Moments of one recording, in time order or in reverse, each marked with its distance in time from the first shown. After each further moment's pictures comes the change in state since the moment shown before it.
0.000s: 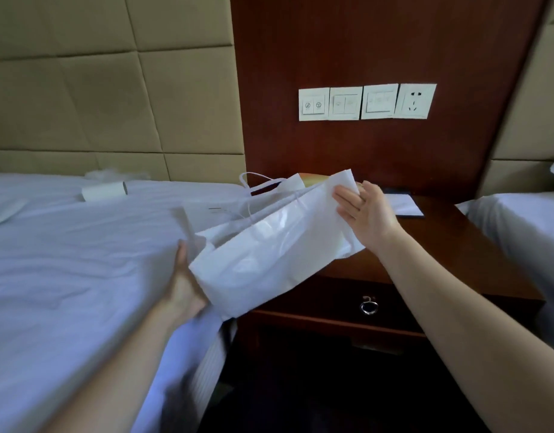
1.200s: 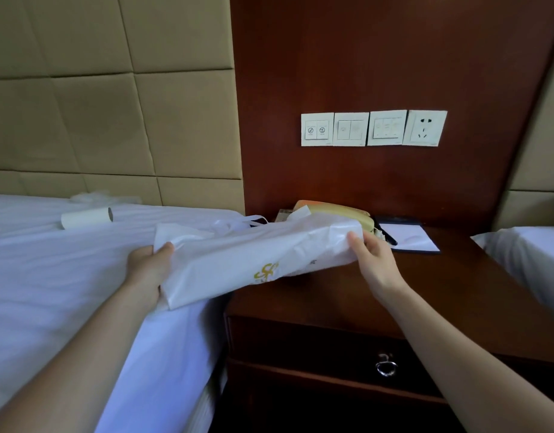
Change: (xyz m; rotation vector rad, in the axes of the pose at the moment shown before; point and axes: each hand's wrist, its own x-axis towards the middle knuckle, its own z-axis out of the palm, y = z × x) left_hand 0.095 0.068 -0.023 0.494 0.742 0.308; right_hand 0.043 0.037 -0.025 -0.723 -0.056 -0.490
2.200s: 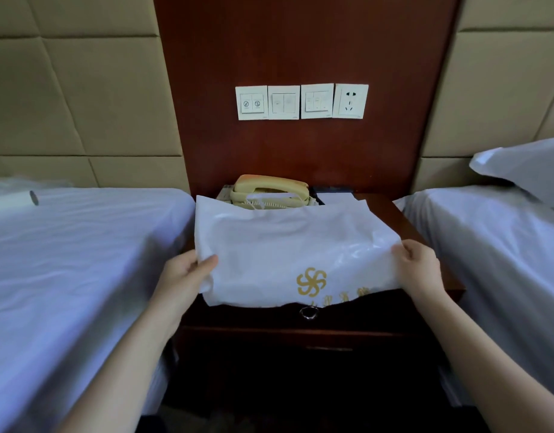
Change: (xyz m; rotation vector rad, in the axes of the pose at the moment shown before) left_hand -0.144 -0.032 0.059 -0.013 -0.615 0.144; right_hand -0.093 0.022 -0.163 -0.562 0.385 0.362
